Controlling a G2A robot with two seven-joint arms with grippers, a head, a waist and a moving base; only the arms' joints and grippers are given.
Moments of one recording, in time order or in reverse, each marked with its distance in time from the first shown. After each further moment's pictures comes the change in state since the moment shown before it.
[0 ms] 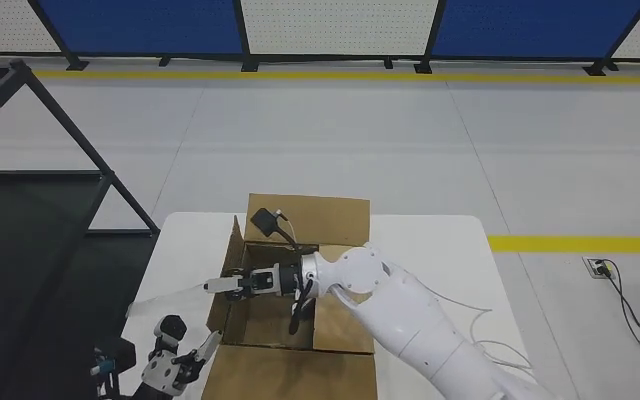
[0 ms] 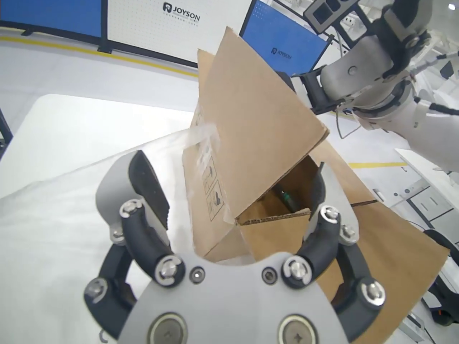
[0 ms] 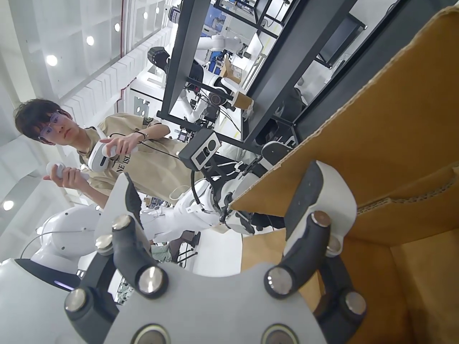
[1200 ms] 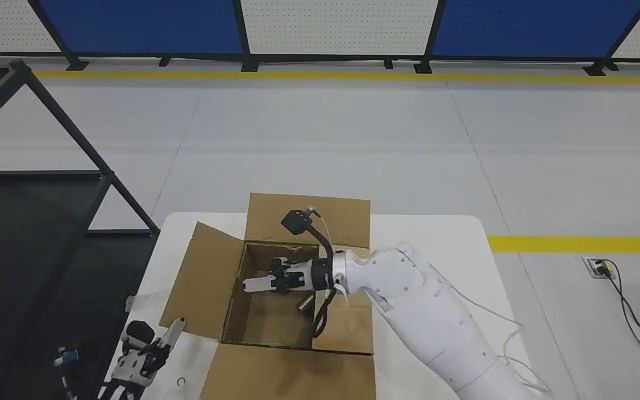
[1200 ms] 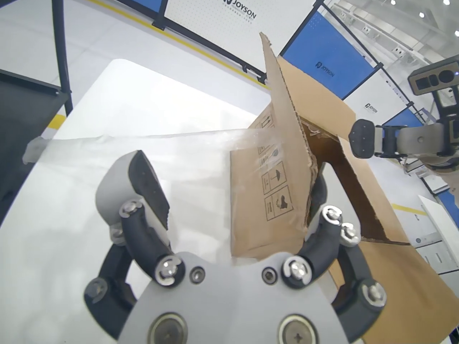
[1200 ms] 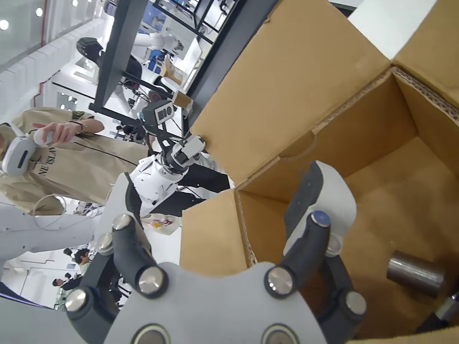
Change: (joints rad) left arm -0.015 -0.015 -0.106 0.085 -0.182 0.099 -0.104; right arm -0.154 0.117 0.232 -0.247 -0.479 0.118 -0.009
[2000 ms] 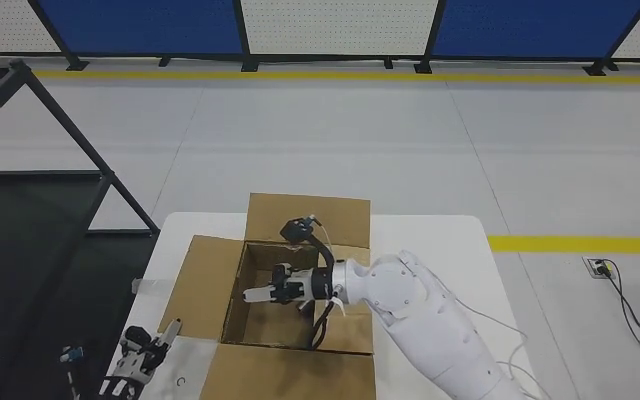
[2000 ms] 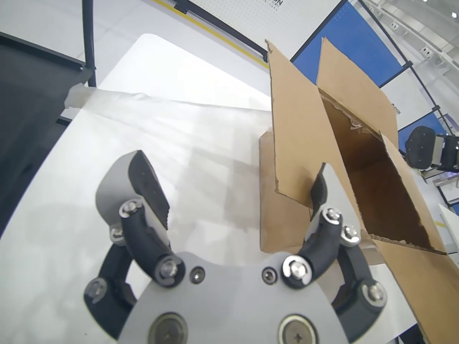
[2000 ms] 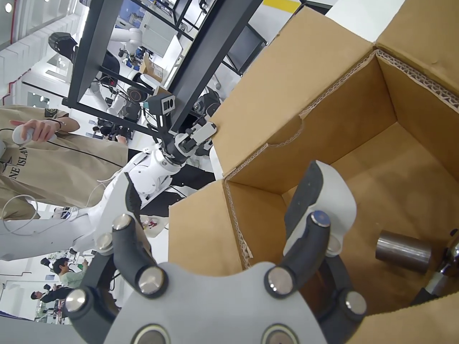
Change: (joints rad) left arm -0.051 -0.009 0.001 0.101 -0.005 0.010 -0.015; right arm -0.056 0.017 0.010 -0.113 -0.106 0.063 -0.010
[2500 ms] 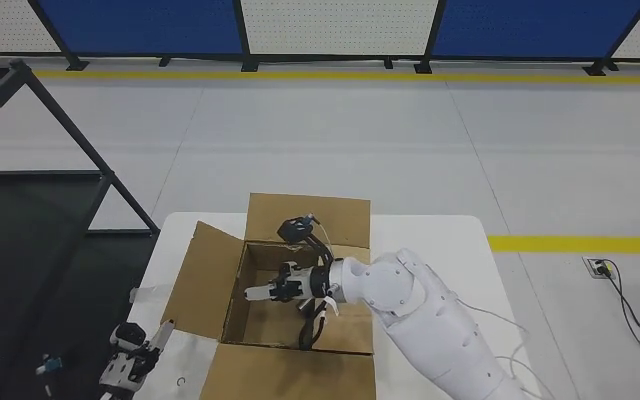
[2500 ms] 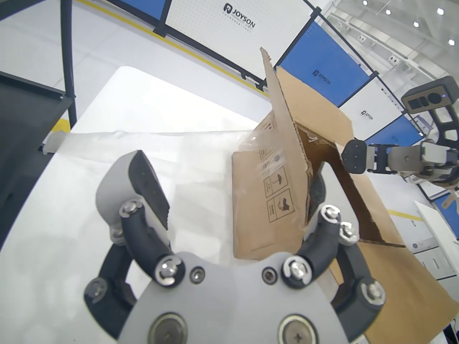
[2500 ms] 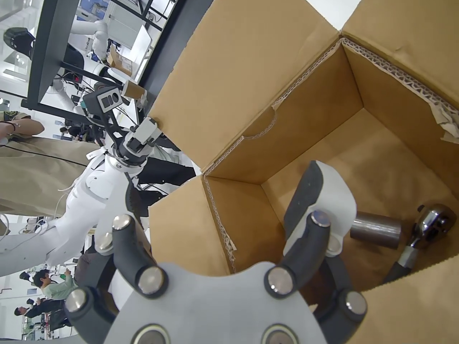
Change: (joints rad) left arm 0.094 -0.006 -0.057 -0.135 -0.021 -0.069 0.038; right arm 0.001 0.006 0.003 -0.042 -0.089 0.098 -0.002
